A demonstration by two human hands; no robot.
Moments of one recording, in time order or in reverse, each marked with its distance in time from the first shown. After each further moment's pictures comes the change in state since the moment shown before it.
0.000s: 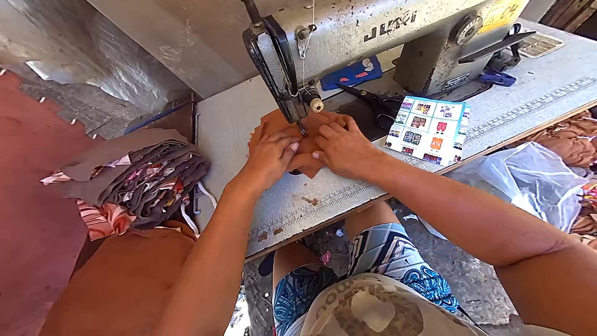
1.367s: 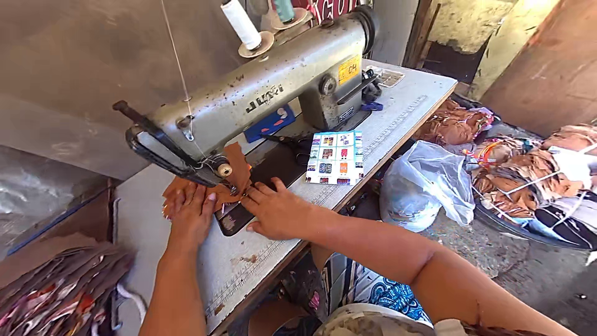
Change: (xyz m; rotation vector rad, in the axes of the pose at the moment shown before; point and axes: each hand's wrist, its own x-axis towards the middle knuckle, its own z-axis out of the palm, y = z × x) left_hand 0.026 -0.065 0.035 0.162 0.230 -0.109; right_hand -0.025 -0.016 0.006 0.184 -0.066 0.054
